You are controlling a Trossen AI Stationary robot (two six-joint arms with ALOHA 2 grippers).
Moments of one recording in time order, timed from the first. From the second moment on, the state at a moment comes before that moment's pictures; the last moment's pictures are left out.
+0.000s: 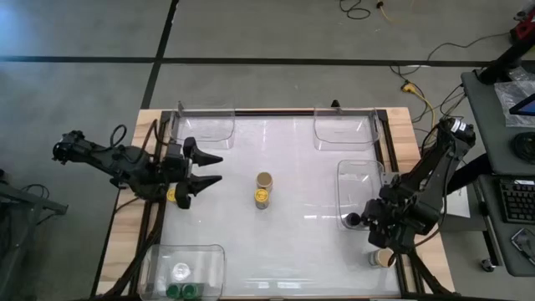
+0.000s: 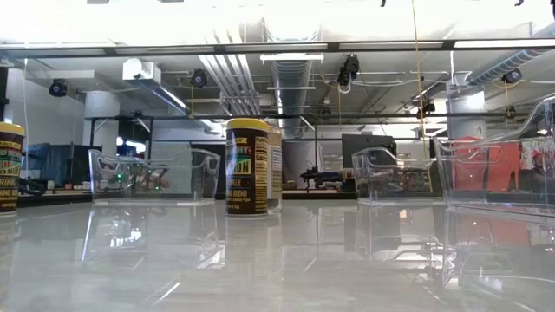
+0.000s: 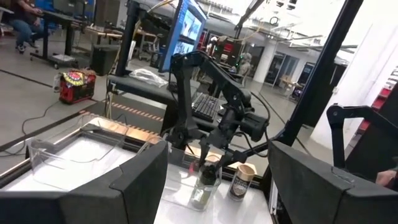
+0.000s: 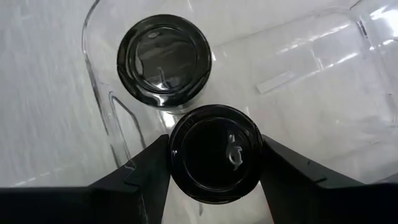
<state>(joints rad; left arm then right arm) -0.38 0.84 0.92 -0.04 -0.46 -0.30 1.02 1.14 0.77 -1.13 0.37 1.39</state>
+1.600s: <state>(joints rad) -0.38 0.84 0.92 -0.06 -0.46 -0.30 1.02 1.12 0.77 -1.08 0.33 1.43</state>
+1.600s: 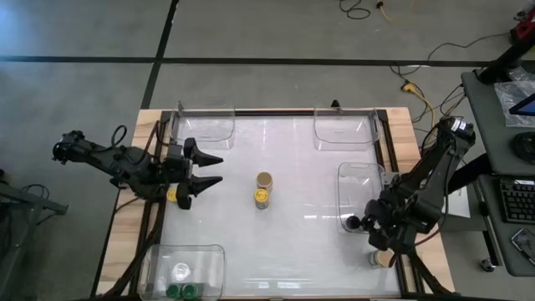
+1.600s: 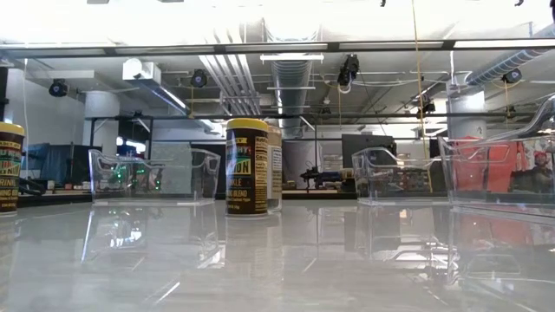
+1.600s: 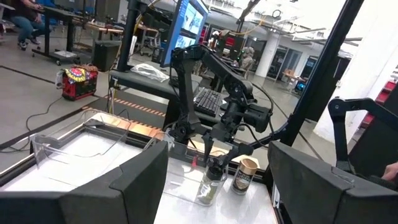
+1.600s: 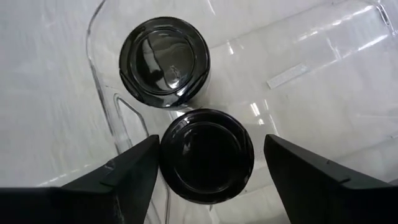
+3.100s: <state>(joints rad) -0.38 0.95 0.95 -0.41 -0.26 -0.43 0.40 1.56 1.38 -0.74 0.36 0.56</state>
